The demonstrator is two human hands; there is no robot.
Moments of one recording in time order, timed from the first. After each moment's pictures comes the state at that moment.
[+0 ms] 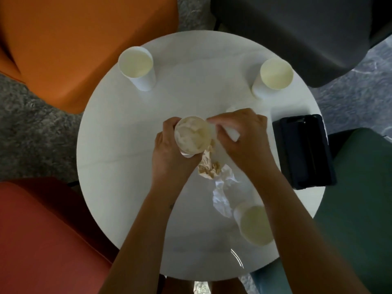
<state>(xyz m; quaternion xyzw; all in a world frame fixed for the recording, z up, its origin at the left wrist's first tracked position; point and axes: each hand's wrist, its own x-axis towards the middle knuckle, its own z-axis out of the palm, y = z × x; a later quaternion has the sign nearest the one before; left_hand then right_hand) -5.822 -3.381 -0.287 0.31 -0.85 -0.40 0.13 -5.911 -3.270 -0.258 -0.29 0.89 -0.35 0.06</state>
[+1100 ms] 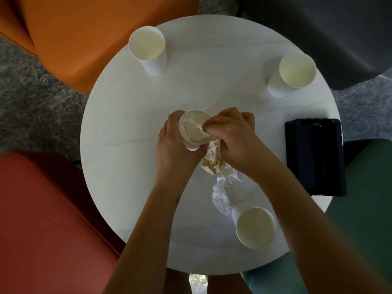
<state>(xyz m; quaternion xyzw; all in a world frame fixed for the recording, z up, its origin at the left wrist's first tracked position) -5.822 -3.372 -0.291 0.35 -0.84 -0.39 0.13 -5.920 -3.276 -0.271 -0.47 0.84 -0.20 0.19</state>
